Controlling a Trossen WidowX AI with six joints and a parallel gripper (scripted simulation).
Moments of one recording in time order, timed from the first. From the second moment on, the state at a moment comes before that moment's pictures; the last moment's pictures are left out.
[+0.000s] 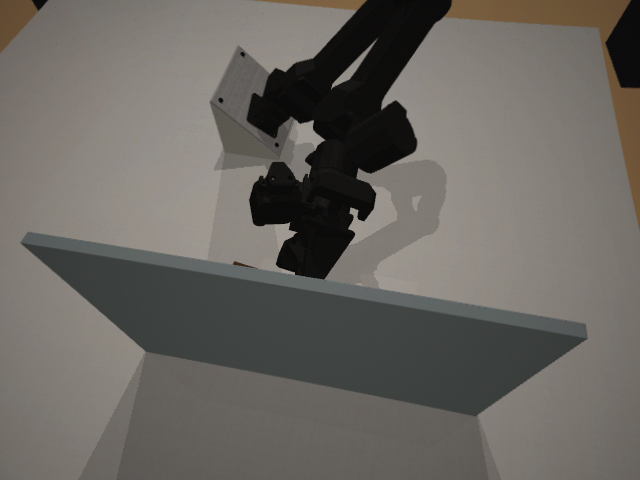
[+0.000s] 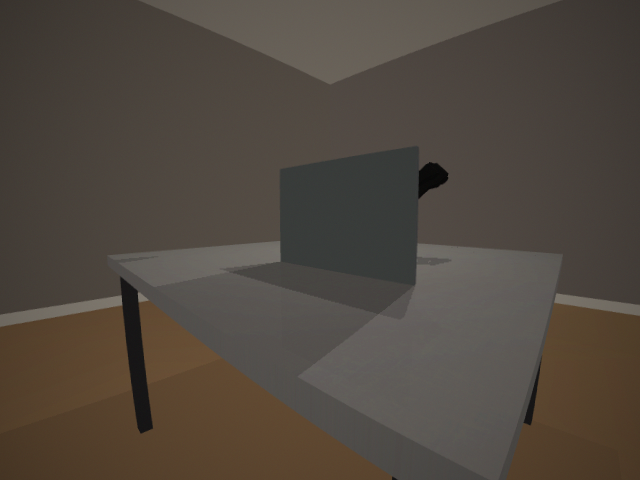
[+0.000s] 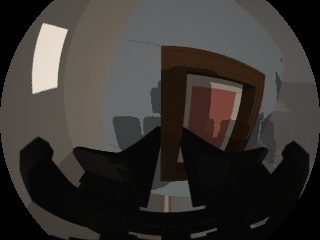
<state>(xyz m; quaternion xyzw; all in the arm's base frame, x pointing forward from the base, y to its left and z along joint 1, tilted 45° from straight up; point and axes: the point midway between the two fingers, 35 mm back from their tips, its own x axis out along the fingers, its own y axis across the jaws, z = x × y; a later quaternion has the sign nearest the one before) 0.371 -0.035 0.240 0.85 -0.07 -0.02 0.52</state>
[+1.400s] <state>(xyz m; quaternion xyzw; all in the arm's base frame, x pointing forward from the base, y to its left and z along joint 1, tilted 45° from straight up) 0.371 -0.036 0.243 0.85 -0.06 -0.03 0.52</state>
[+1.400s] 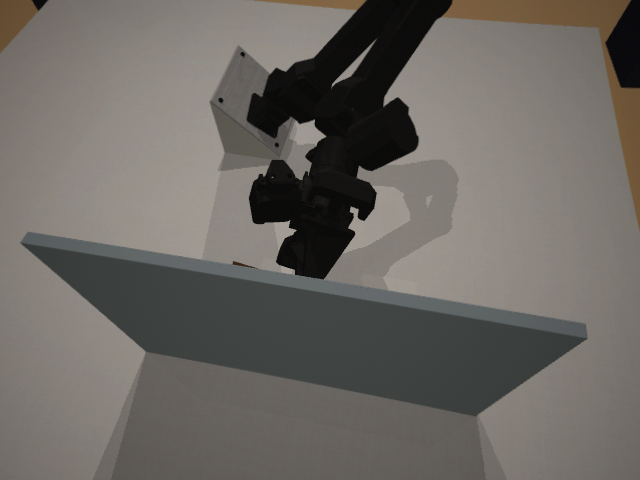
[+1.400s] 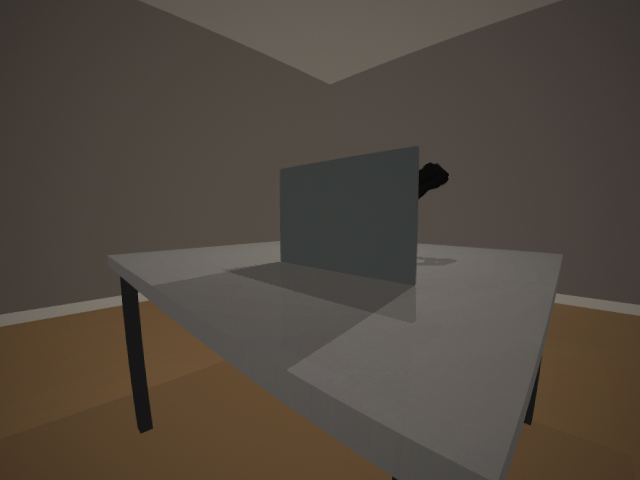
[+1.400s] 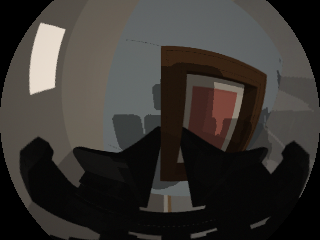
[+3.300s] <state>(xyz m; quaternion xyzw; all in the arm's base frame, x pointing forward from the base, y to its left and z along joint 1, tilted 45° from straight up) 0.371 -0.039 0.247 0.85 -0.06 -0.03 0.52</state>
